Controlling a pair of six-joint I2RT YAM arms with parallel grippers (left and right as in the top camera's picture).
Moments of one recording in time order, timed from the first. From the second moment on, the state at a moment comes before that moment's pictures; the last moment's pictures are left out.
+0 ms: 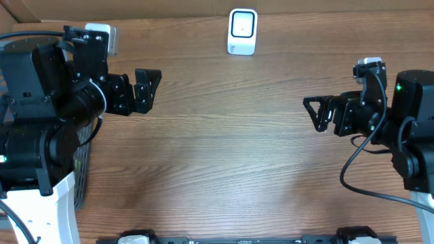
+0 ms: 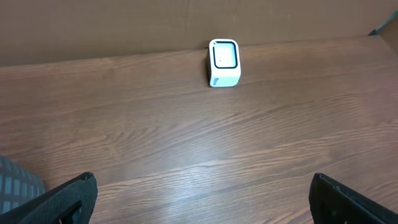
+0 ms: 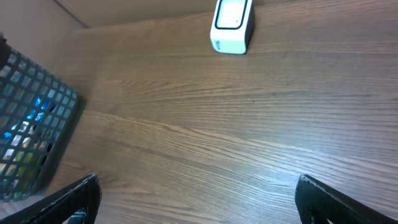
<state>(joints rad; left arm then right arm) 0.03 1.31 1.93 -1.29 0.32 0.03 0.07 1.08 1.34 -0.99 -0.44 0.13</state>
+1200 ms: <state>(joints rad) 0.90 1.65 1.93 -1.53 0.05 -0.31 0.07 1.15 1.34 -1.06 -0.47 0.13</state>
